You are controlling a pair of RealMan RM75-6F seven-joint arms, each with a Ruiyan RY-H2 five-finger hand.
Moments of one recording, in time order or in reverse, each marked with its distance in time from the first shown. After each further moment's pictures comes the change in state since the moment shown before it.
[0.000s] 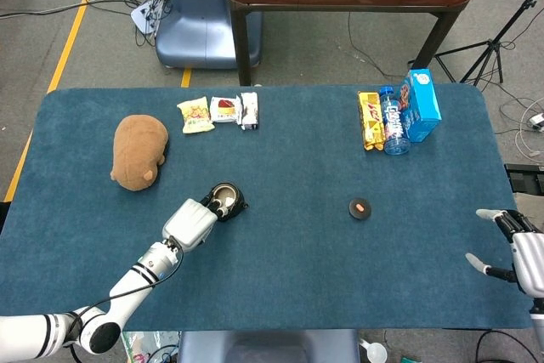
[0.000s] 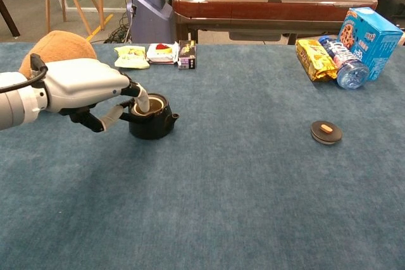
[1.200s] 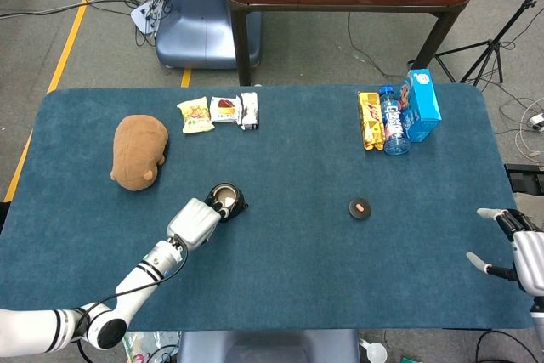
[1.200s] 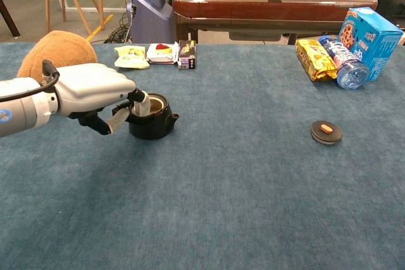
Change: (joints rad) left arm -0.034 -0.042 0.021 0.058 -0.012 0.008 -0.031; right arm 0.003 0.003 0.004 0.001 0.012 -0.012 0.001
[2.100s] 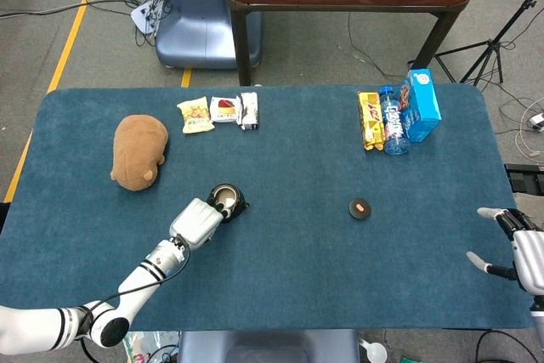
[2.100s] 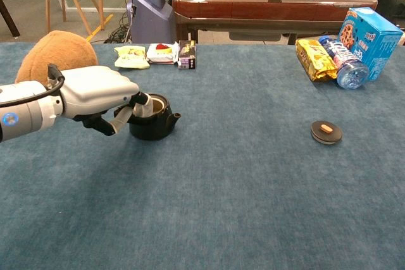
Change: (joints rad) left arm -0.007 -0.021 0.006 0.035 0.012 -0.008 -0.019; right arm 0.003 0.000 0.003 0.001 0.008 -0.008 -0.003
